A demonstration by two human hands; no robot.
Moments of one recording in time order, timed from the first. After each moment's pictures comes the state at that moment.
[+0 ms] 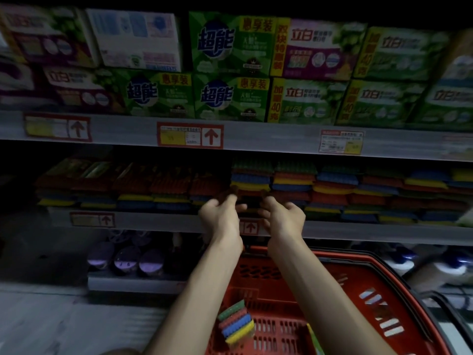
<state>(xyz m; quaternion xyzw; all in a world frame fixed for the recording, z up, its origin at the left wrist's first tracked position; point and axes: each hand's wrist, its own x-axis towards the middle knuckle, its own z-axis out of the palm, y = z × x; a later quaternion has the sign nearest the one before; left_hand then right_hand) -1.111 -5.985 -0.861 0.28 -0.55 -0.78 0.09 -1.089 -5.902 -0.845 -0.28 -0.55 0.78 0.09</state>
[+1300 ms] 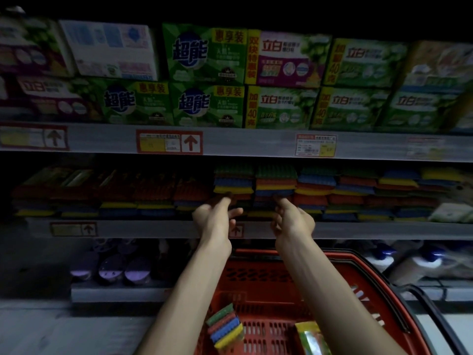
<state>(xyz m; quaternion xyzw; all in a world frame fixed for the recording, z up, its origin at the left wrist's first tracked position) -1.107 -5.974 -0.851 0.26 -0.54 -0.80 0.03 -1.107 -5.849 -0.860 -0.39 -0.45 0.80 0.12</state>
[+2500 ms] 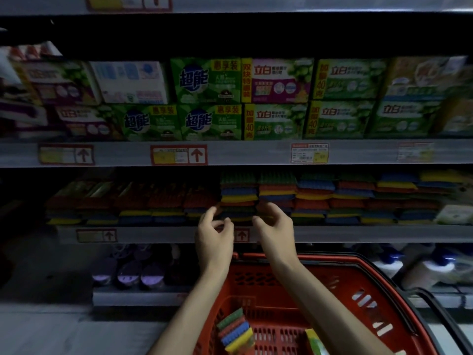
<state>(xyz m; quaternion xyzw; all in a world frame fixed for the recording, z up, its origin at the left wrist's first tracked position) -1.073 -5.992 -0.878 0.13 -0.77 -0.60 0.15 -1.062 -5.873 -0.857 -0.09 -0.77 0.62 0.12</state>
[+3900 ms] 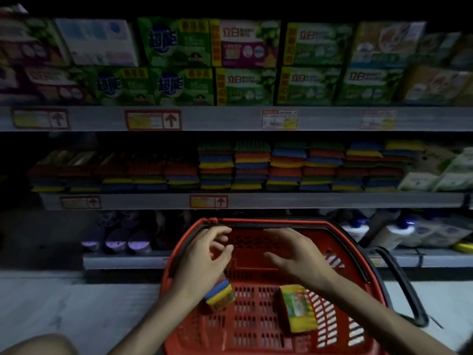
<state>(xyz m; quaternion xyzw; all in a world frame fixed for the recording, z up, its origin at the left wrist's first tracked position) -0.966 -5.999 -0.907 -0.09 -0.87 -0.48 0.03 -0.961 -5.753 -0.906 0.10 -0.94 0.33 -0.01</state>
